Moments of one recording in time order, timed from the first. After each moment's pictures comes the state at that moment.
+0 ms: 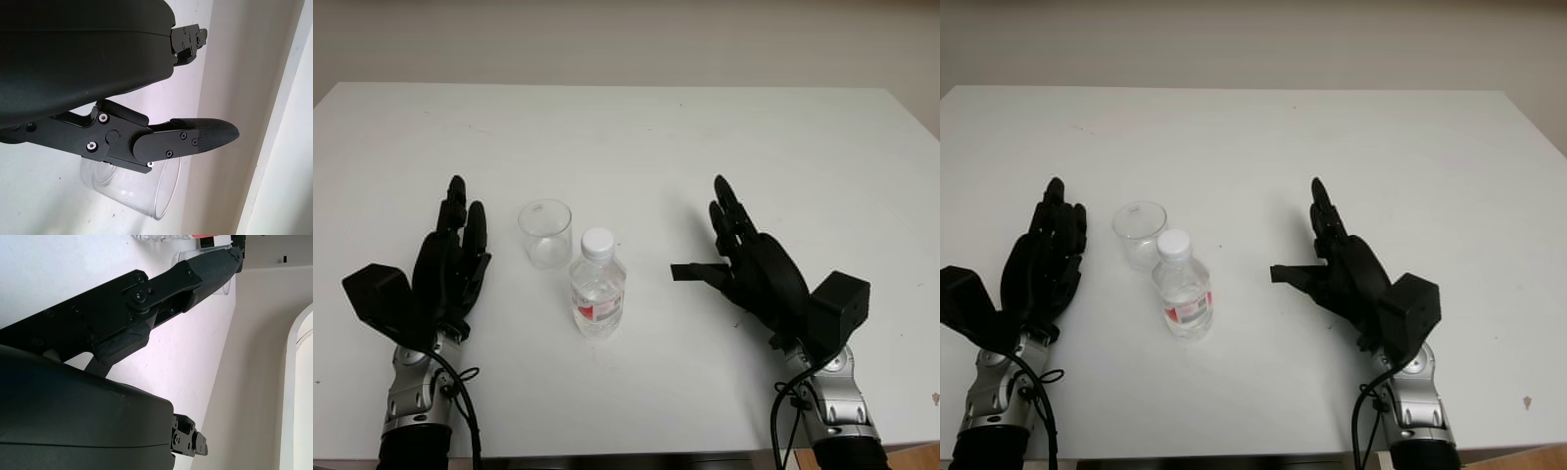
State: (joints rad) left arm -0.22 0.18 0.28 0.29 -0.30 -0.09 -0.24; right arm -0.16 -0.21 -0.05 0.21 0.12 -0.17 0.39
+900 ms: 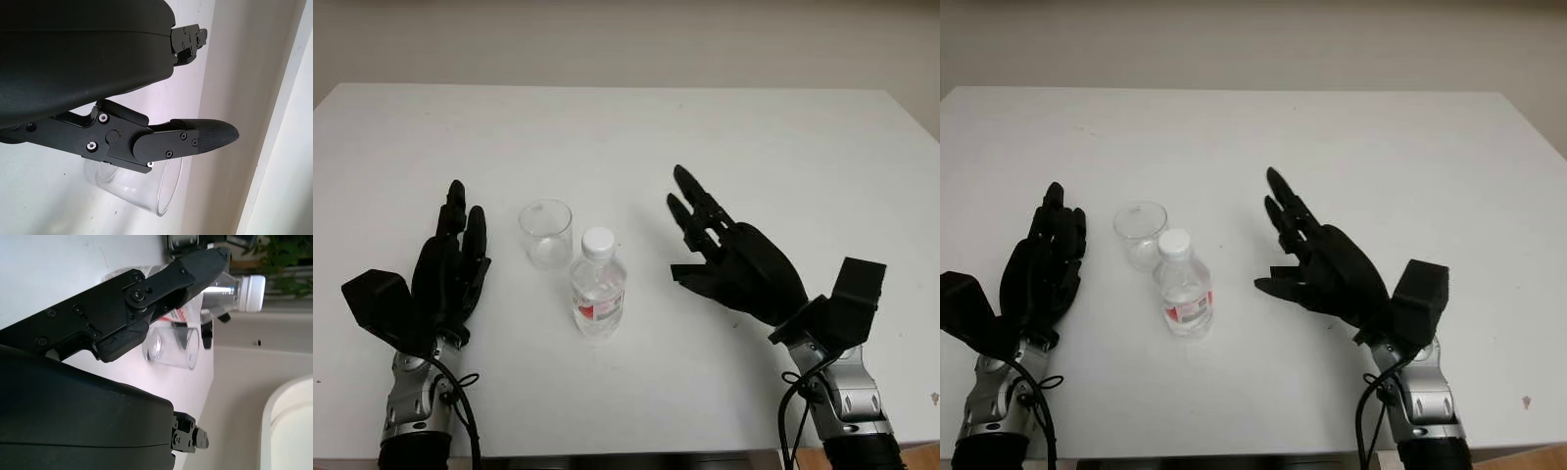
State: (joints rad) left arm -0.21 0.18 0.27 0.27 -0.30 -0.08 -0.23; right arm -0.19 -0.27 0.05 0.03 0.24 0.01 0.65
